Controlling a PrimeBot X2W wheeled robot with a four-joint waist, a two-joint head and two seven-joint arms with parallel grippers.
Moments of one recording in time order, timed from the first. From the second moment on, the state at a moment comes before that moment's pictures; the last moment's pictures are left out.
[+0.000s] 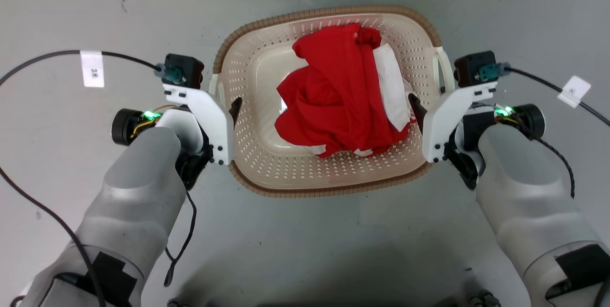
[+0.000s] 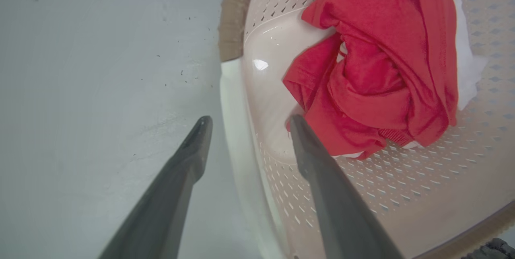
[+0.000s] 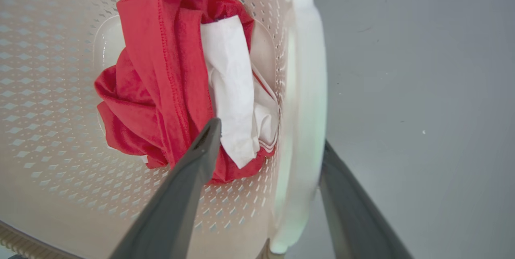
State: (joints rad) left arm -0.96 0.22 -0.66 1.08 -0.69 -0.13 0.09; right arm -0.94 -0.05 0.27 1.19 0.26 0.13 0.03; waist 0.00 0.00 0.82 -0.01
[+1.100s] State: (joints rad) left arm -1.00 0.21 -0.81 1.16 -0.95 -0.12 0.19; right arm -0.97 -0.07 0.52 1.23 0.57 0.12 0.24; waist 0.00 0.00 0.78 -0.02
